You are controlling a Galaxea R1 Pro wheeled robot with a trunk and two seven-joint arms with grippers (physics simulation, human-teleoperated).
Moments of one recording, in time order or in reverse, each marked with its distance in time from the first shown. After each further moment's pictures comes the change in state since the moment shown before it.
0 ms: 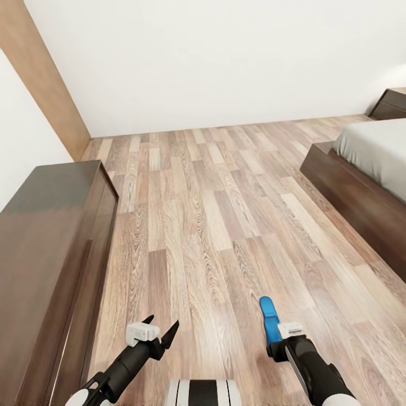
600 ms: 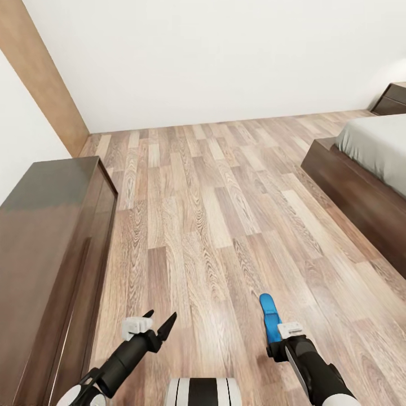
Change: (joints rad) left arm 0.000 0.008 0.007 -0.055 0.154 0.058 -0.007; right arm 0.000 0.000 0.001 0.000 0.001 0.000 0.000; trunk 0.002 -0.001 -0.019
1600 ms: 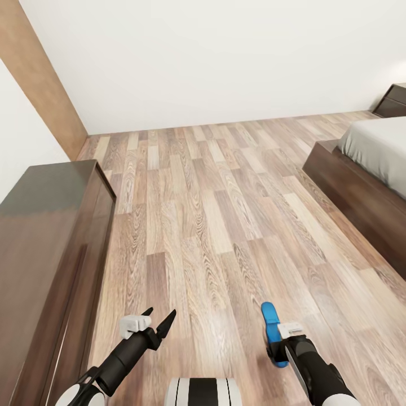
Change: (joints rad) left arm 0.000 -0.003 0.002 -0.016 0.010 -0.005 0.005; right arm 0.000 0.000 0.001 0.000 0.000 0.000 -0.001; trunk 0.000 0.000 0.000
